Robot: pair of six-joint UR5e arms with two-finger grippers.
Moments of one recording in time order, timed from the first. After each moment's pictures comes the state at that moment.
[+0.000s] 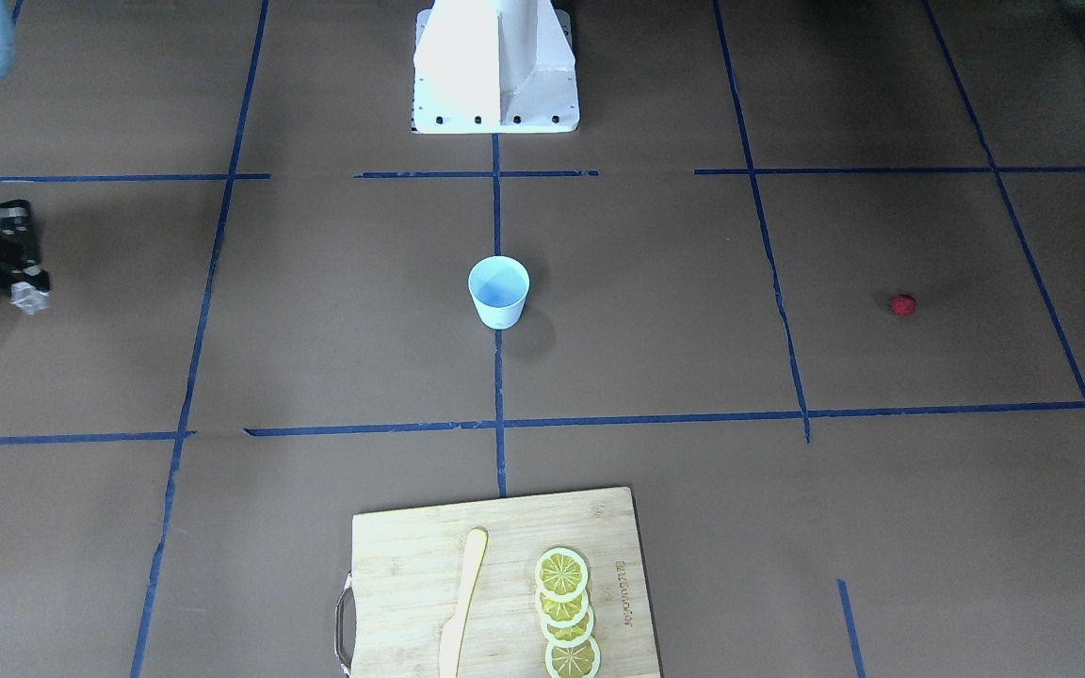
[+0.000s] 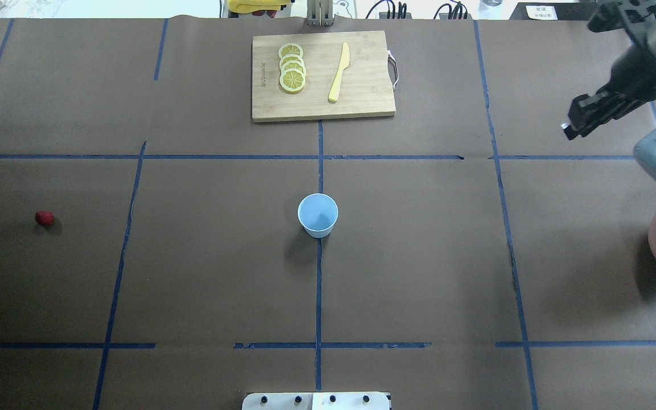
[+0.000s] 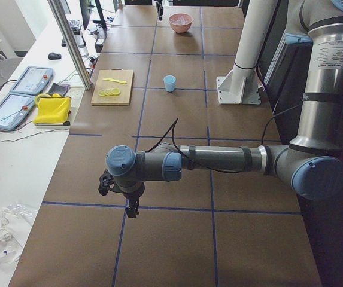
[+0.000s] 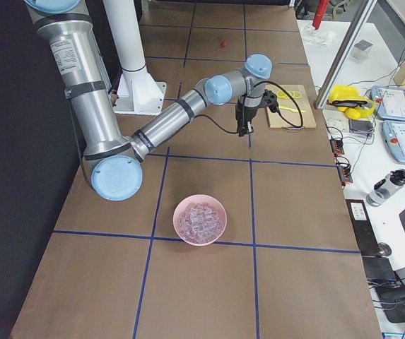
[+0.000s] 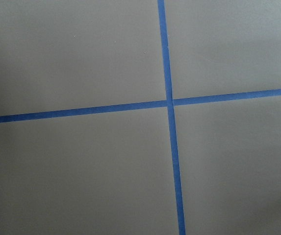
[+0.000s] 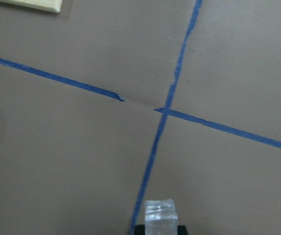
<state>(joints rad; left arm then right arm) -1.59 -1.64 -1.52 -1.53 -2.37 0.14 1.09 -1.21 1.94 -1.86 2.34 0.38</state>
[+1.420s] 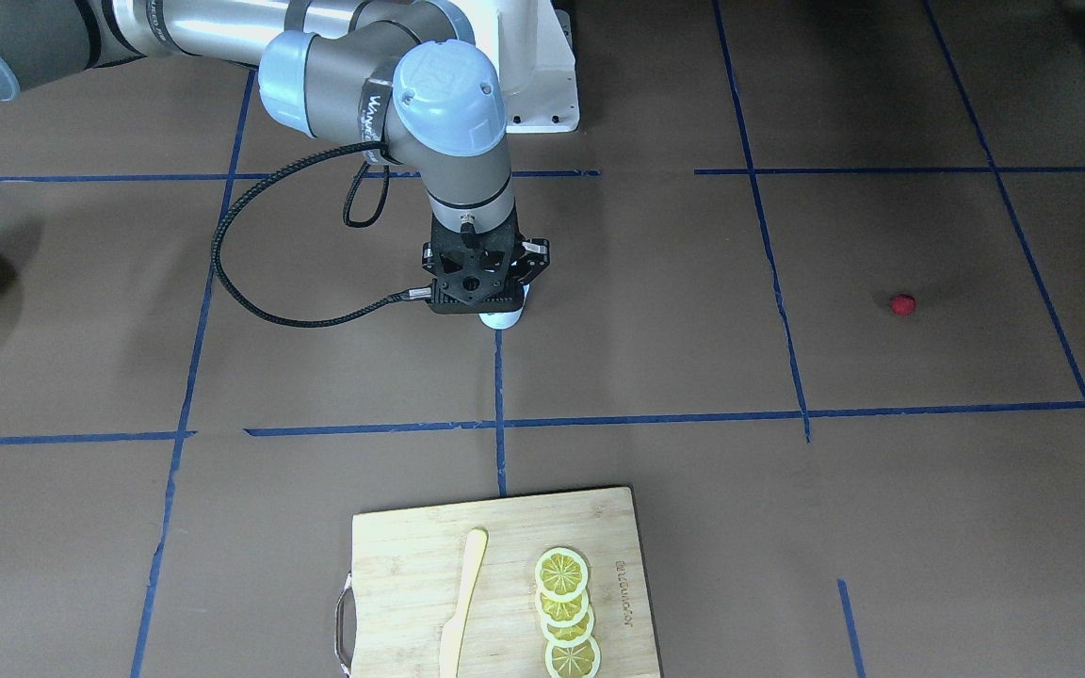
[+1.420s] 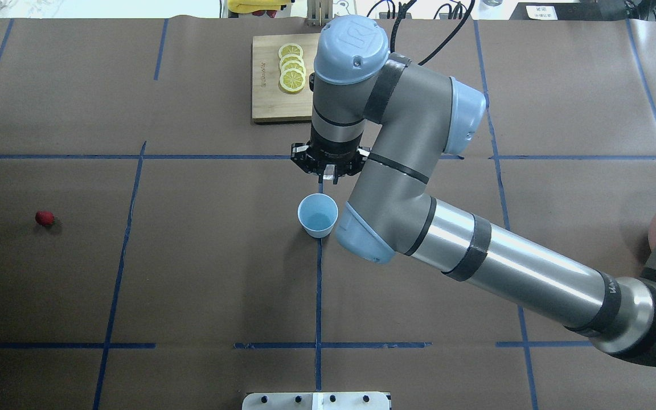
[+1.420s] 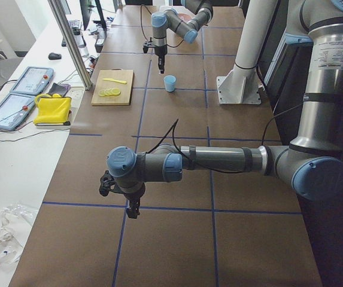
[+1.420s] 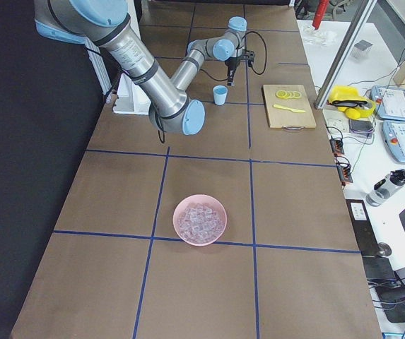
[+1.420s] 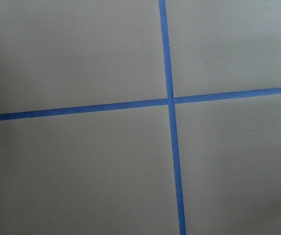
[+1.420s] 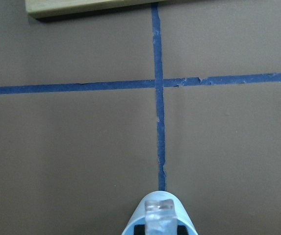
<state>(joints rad) -1.59 -1.64 -1.52 -1.53 -2.37 0.14 0.61 -0.64 1.48 -1.67 2.04 1.18</state>
